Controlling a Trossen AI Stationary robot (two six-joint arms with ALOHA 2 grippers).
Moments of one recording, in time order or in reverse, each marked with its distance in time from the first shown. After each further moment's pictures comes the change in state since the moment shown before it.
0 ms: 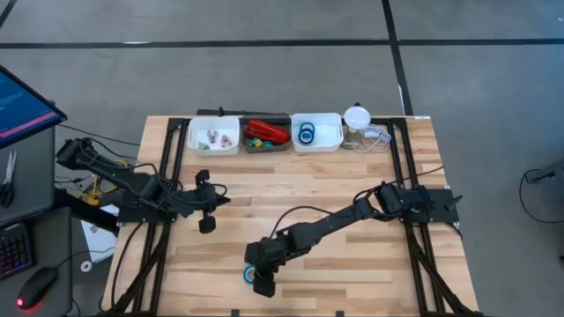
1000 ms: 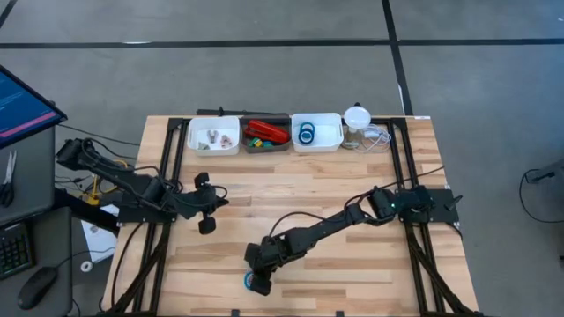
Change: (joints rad) left arm 0.000 0.004 -0.061 -0.002 0.017 -0.064; right arm -0.006 0.101 0.012 0.000 0.127 0.027
